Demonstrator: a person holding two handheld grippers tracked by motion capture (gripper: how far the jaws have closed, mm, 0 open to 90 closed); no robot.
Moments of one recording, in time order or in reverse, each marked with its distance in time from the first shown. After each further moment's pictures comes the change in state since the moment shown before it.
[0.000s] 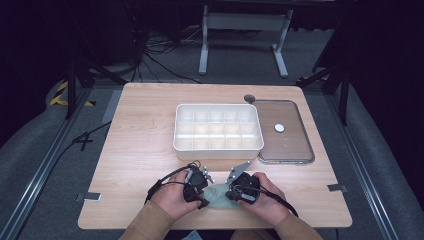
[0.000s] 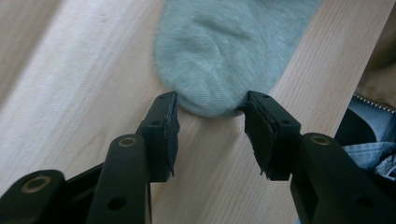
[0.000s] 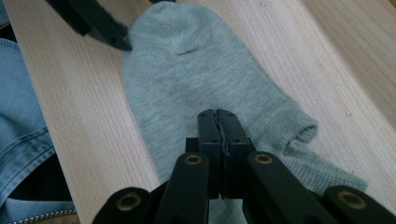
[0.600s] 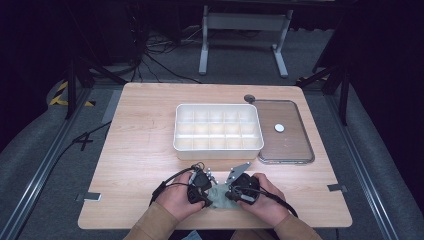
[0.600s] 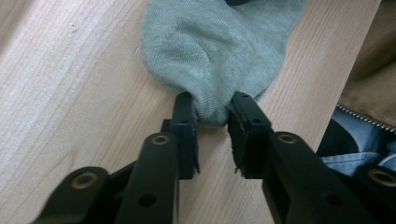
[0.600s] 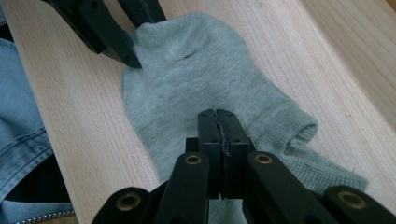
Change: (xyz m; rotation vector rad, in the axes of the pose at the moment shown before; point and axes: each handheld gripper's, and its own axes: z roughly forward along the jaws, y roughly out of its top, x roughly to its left) left arm -0.004 0.005 0.005 -0.019 -0.039 -0.018; right arm 0.002 0.000 0.001 -0.006 -0.008 0.000
